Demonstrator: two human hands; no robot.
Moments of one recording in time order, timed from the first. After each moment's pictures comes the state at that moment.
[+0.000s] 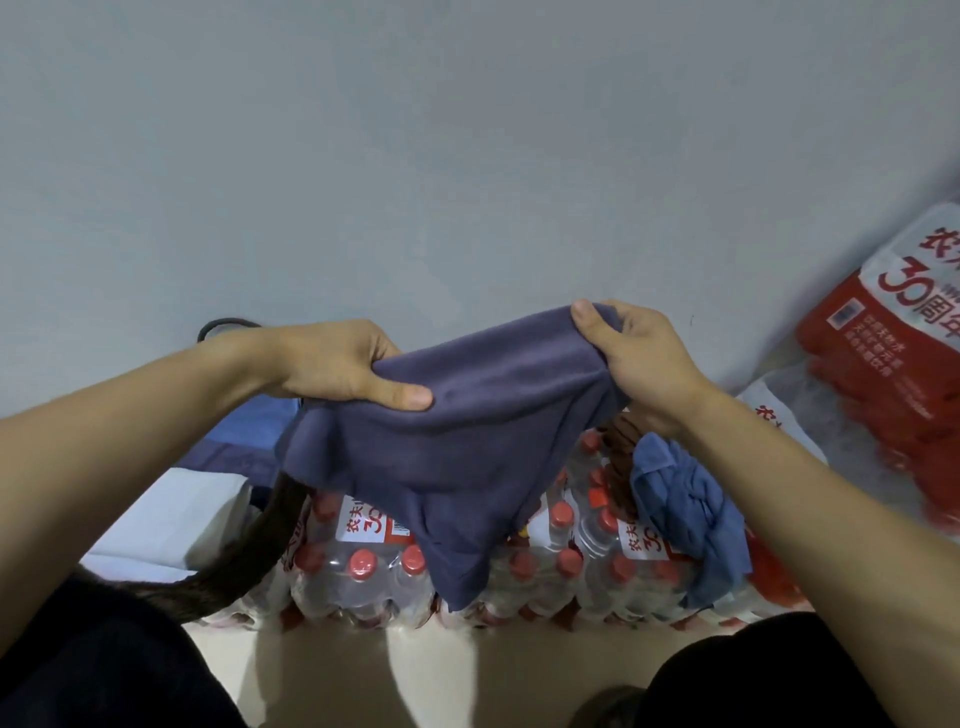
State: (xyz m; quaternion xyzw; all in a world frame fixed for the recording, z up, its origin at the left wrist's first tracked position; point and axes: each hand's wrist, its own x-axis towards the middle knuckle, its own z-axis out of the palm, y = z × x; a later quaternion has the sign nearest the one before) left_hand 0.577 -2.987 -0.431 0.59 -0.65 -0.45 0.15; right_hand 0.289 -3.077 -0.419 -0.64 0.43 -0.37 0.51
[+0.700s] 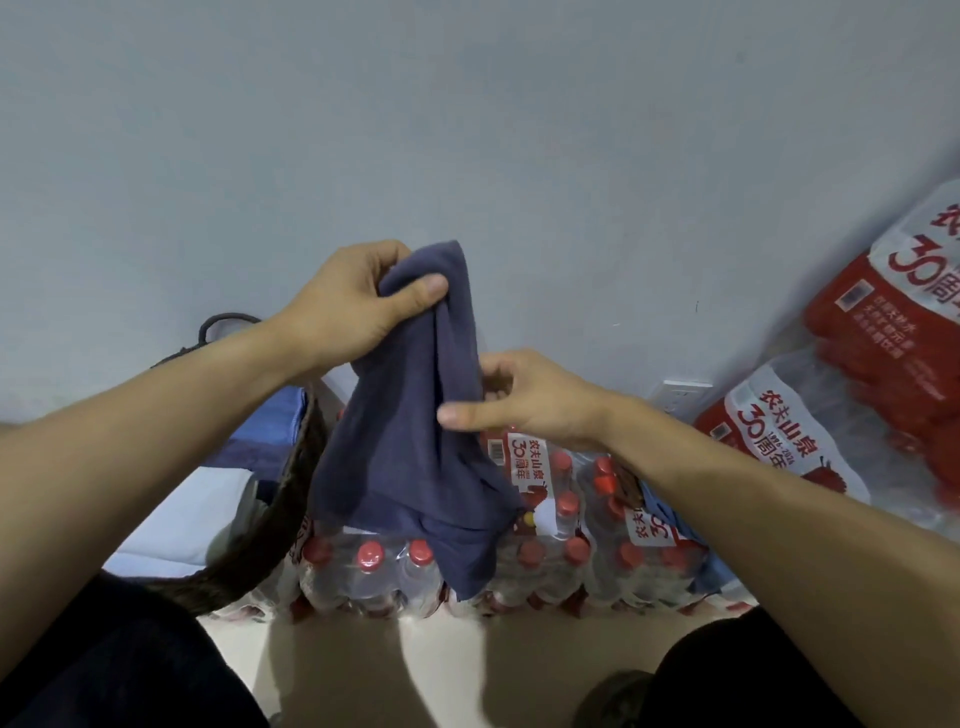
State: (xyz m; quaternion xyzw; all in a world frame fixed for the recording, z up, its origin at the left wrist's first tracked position) left_hand 0.547 -2.989 -0.409 0.60 -0.59 -0.27 0.46; right_hand 0.344 -3.033 -0.437 -0.73 0.33 -0.09 0.60
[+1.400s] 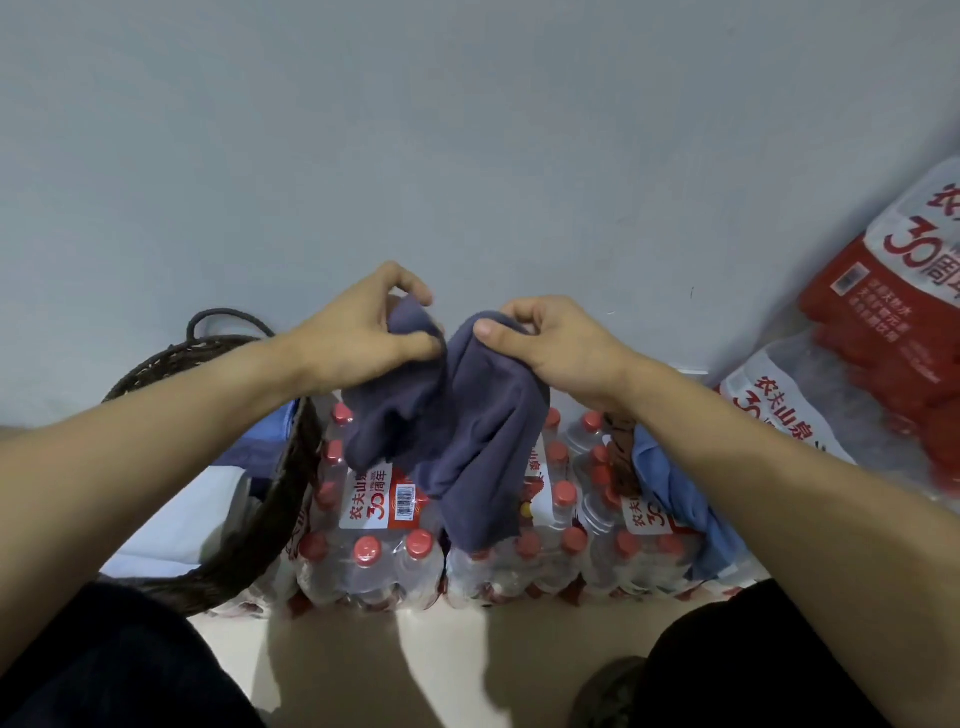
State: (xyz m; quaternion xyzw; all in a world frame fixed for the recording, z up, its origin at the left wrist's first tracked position) left_hand 0.541 -2.986 -0.428 0.64 -0.58 -0.35 0.36; right_hand 0.335 -3.056 -0.422 -0.74 0.39 -0.20 0.51
